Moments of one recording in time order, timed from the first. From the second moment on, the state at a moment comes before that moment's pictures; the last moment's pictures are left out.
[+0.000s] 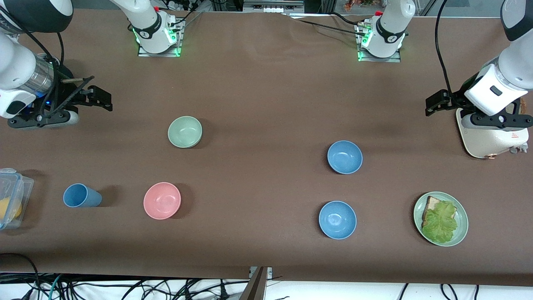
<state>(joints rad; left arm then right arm) 0.00 0.05 -0.08 -1.63 -0.02 1.61 -0.06 0.14 0.09 -0.02 -1.59 0.02 1.58 -0.01</state>
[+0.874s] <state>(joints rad) 0.00 0.05 -0.08 -1.63 -0.02 1.59 -0.06 0.14 0.09 -0.02 -1.59 0.02 1.58 -0.01</state>
